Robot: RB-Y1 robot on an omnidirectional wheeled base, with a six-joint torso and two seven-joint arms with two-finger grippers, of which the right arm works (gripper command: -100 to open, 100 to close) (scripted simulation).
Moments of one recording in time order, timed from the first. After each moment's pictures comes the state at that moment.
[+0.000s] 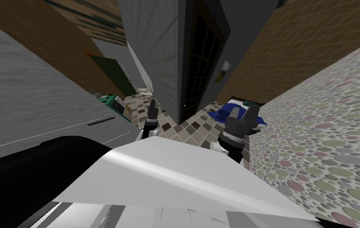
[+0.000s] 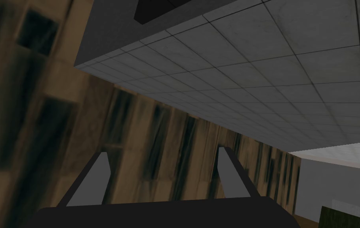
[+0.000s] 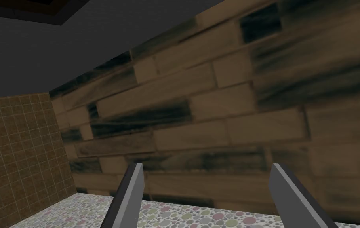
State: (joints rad) arm 0.48 0.03 -0.02 -2.36 0.11 -0.63 0.09
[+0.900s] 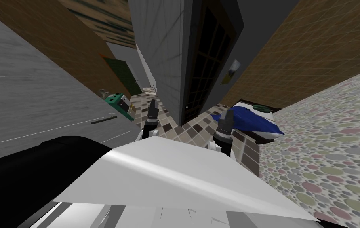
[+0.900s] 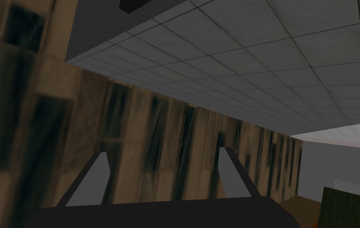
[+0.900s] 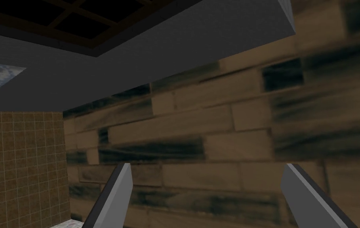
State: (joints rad) arm 0.43 -0.02 -0.03 -2.17 0.16 -0.66 0.21
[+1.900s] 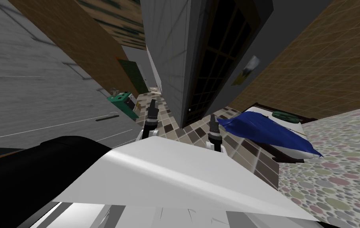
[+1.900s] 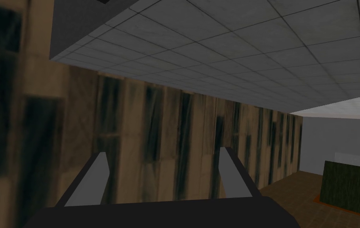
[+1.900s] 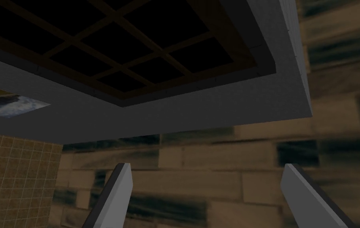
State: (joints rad) arm 0.35 -0.05 -0.04 -1.88 0.24 -0.71 0.41
